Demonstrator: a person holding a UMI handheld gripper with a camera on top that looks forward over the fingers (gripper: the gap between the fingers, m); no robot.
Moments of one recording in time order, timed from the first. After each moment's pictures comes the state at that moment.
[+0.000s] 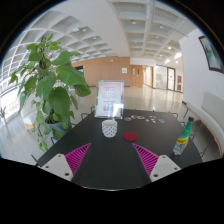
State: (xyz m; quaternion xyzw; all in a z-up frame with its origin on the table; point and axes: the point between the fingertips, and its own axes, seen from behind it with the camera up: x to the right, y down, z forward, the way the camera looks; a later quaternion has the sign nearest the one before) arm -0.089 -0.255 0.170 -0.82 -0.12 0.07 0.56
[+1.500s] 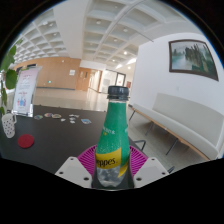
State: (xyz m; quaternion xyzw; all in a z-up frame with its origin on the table) arm 0.263 -0.024 0.082 -0.78 0.06 -0.18 0.59
